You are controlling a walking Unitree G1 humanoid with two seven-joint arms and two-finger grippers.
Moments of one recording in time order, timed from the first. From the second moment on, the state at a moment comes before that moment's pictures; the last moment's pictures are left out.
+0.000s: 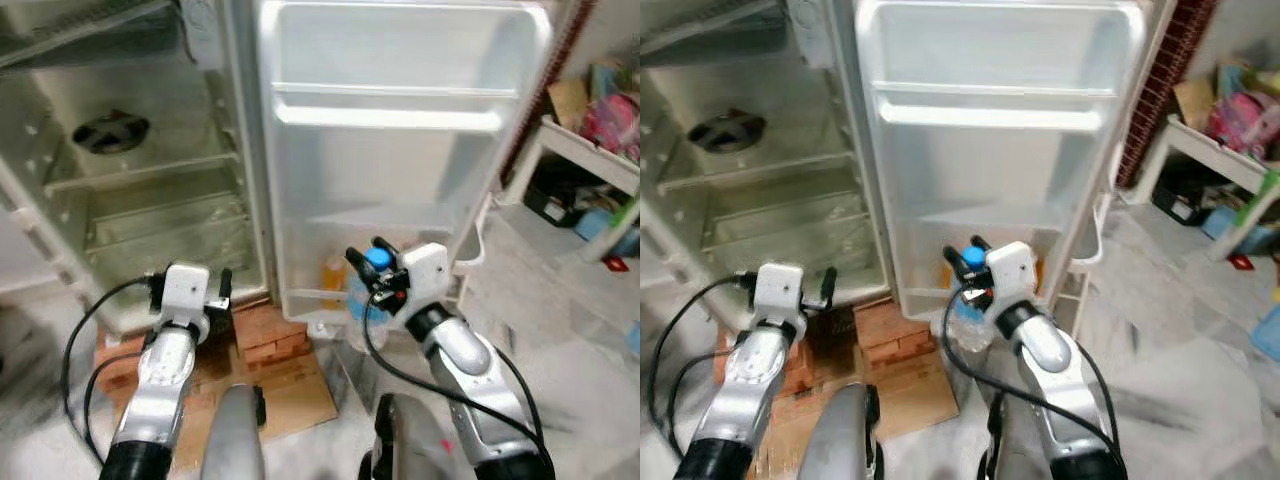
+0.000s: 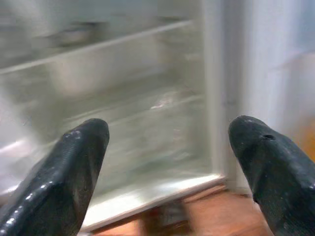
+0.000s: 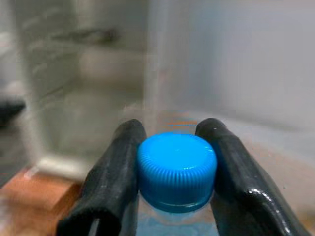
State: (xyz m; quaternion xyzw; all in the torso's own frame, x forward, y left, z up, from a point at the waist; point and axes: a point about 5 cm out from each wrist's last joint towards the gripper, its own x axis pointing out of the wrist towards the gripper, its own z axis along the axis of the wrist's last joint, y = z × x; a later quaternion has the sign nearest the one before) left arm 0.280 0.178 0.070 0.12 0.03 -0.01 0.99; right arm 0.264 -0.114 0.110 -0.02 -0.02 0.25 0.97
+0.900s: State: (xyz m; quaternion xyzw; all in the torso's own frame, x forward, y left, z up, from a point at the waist) left arm 0.277 0.166 0.060 0.11 0.05 -0.02 0.99; right arm 0.263 -0.122 0.112 -0.03 -0.03 0.24 0.97
